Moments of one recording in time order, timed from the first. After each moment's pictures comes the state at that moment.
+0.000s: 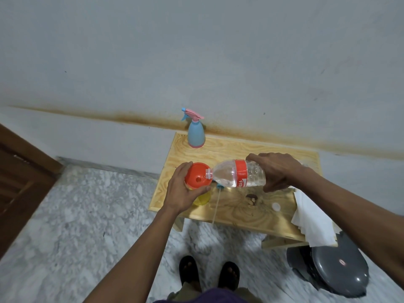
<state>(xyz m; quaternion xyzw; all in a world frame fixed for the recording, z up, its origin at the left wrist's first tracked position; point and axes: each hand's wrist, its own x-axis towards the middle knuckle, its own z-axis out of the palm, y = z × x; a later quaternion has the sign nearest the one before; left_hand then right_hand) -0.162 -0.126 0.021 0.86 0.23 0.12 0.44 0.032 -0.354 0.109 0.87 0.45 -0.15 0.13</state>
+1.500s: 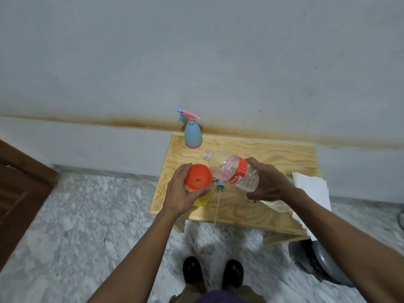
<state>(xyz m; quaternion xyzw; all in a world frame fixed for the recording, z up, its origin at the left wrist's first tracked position) -0.163 -0.120 0.025 0.87 0.21 0.10 0.44 0.003 -0.362 0.051 0.87 0.41 -0.14 -0.23</state>
